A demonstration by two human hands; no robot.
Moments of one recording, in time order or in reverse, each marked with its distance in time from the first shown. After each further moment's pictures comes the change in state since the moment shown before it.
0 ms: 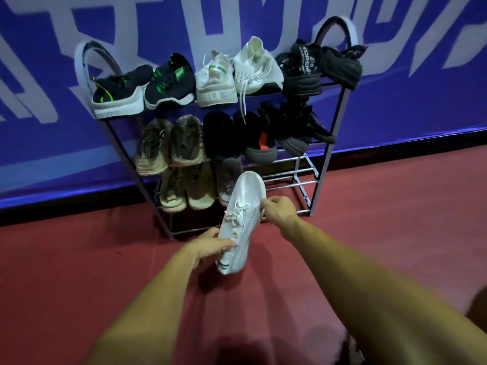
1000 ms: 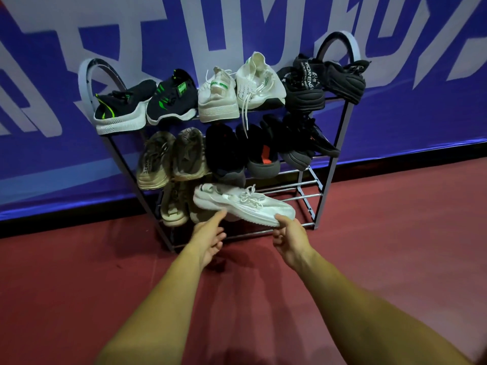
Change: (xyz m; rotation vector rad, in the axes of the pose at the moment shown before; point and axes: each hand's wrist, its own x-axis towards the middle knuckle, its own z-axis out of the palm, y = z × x) left_hand 0.018 0.040 -0.009 -0.790 0.232 -0.053; right_hand 0.004 0.030 -0.003 0.865 -0.072 0.222
